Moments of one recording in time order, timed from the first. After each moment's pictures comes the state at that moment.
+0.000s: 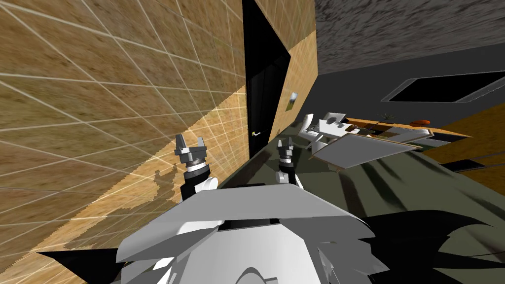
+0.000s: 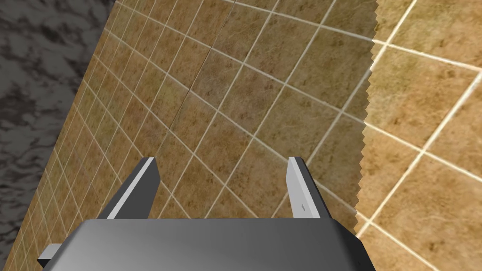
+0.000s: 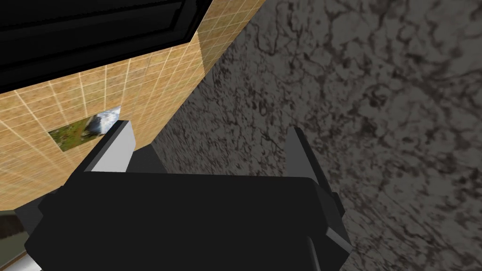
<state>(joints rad) 0.37 -0.03 0.02 -1.96 -0.03 -0.68 -0.11</state>
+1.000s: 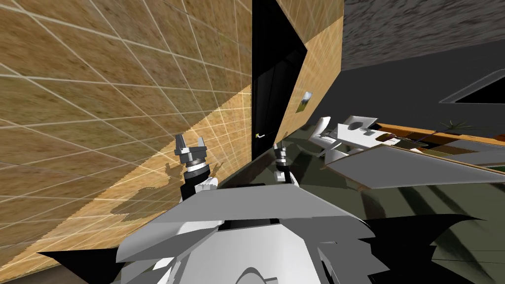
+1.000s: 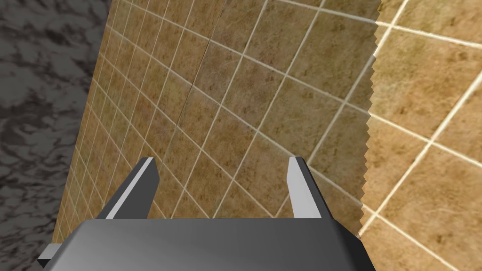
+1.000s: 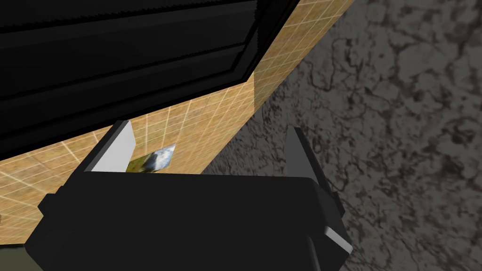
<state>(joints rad) 0.27 -0.08 0.02 -1.71 -0.04 -0.71 -0.12</state>
